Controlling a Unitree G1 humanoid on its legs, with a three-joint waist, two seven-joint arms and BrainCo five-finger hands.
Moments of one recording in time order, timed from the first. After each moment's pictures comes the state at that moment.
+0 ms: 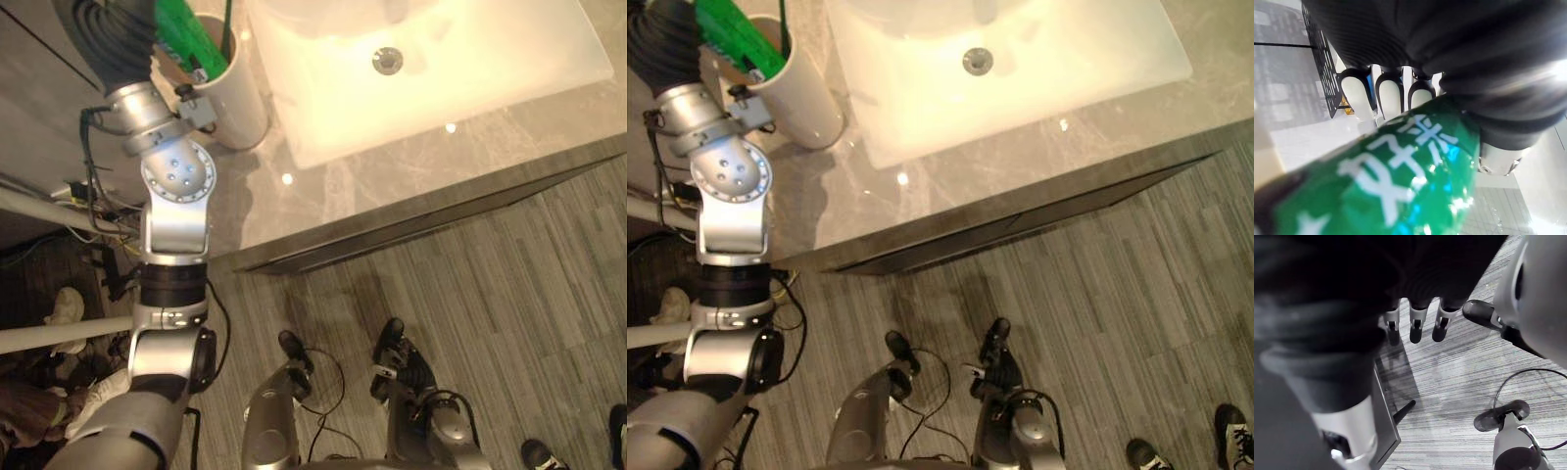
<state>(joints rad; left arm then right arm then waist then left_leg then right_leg) -0.86 0.31 0.11 0.00 0.30 -0.18 0.61 0.15 -0.12 0.20 0.56 0.19 -0.26 0.00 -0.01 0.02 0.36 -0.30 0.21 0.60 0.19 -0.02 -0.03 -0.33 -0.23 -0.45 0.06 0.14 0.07</state>
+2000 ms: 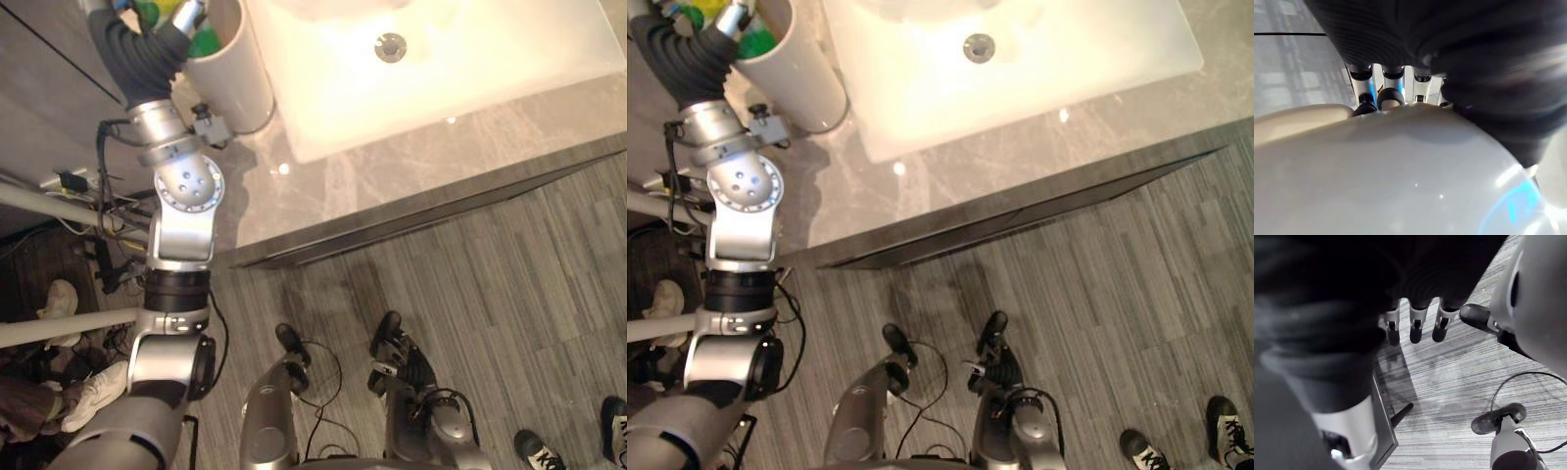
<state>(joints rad) -0.82 0.31 0.08 0.03 0.30 -0.20 0.59 0.15 -0.11 0.20 0.55 0.19 -0.27 -0.01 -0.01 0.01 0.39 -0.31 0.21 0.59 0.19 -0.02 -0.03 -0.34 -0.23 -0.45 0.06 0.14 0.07</state>
